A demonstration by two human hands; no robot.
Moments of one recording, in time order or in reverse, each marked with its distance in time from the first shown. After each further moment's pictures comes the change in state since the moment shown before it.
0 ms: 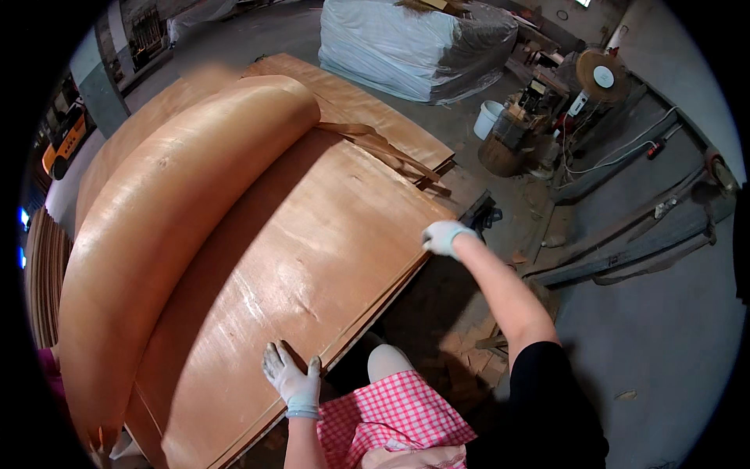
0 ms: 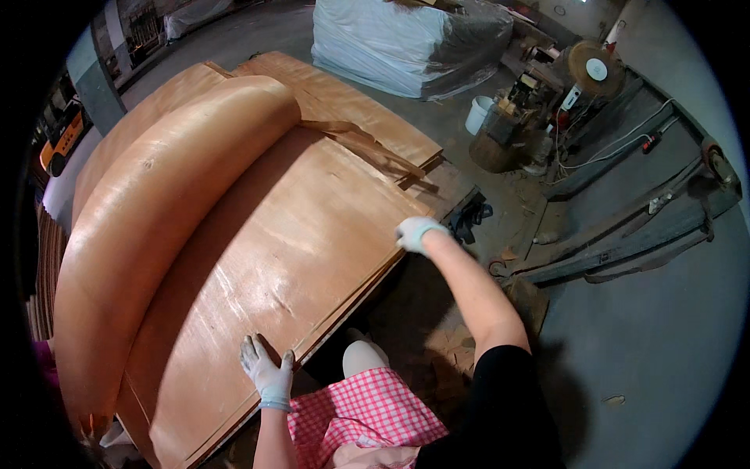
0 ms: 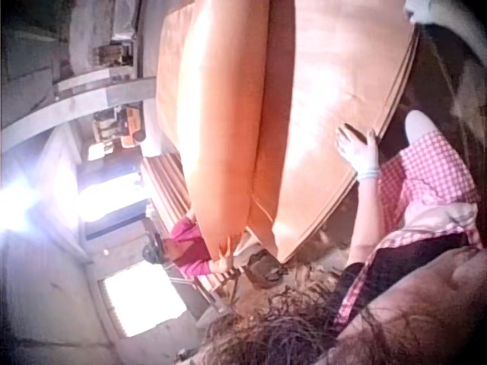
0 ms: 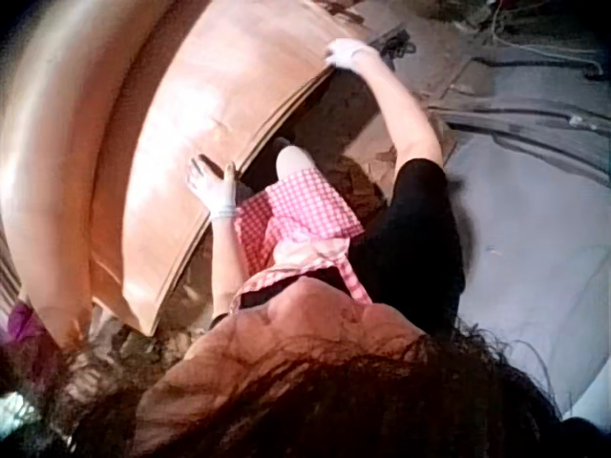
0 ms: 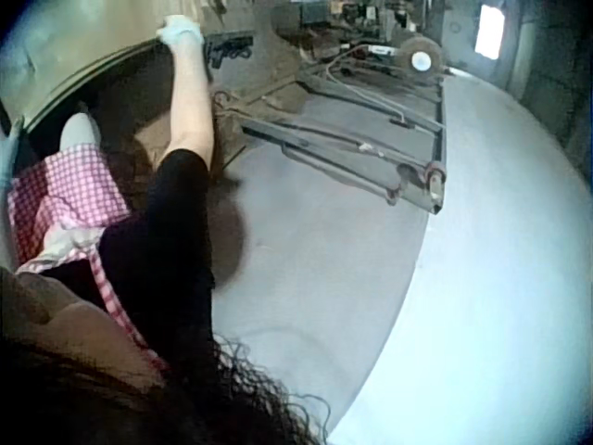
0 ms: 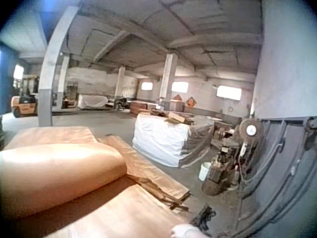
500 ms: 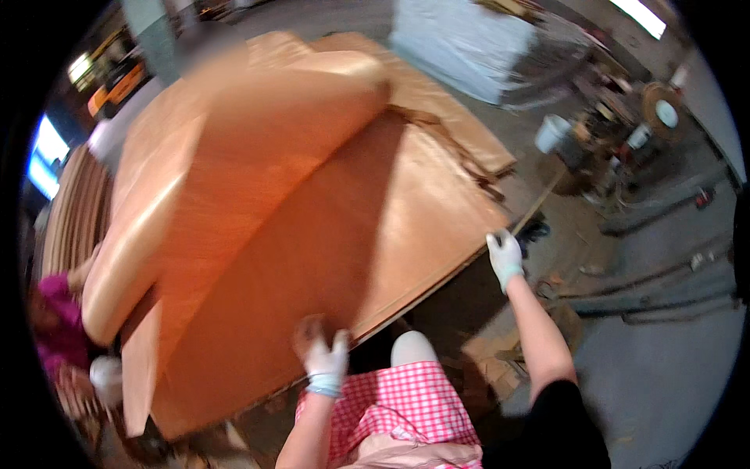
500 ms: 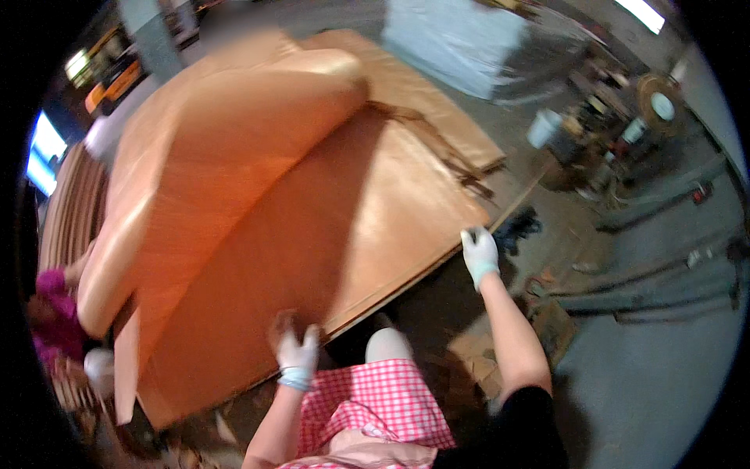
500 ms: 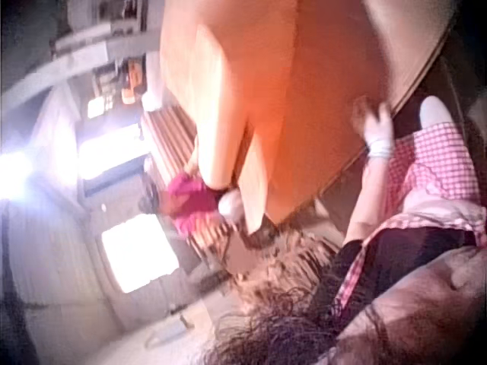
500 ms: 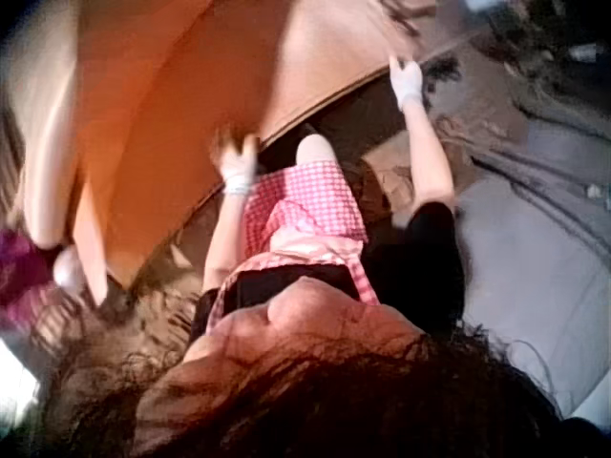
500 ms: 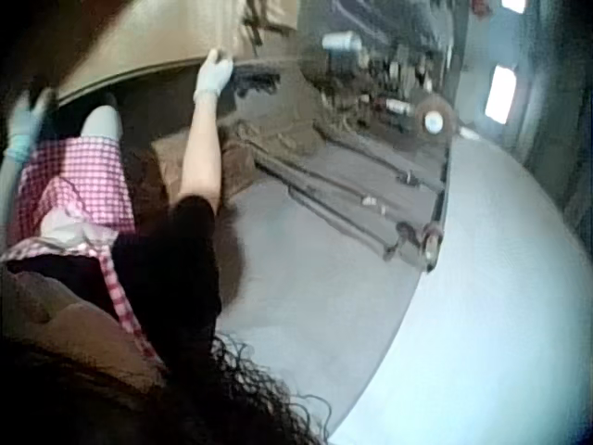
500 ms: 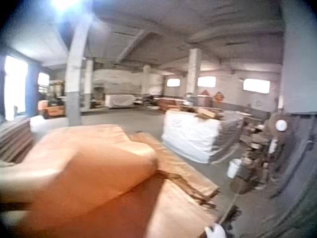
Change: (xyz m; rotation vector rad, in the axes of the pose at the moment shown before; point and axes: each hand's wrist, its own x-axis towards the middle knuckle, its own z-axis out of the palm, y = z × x) left_hand -0.020 0.014 -0.009 -0.247 0.106 -0.043; right_hand -0.004 0.013 0.084 0.669 0.822 0.095
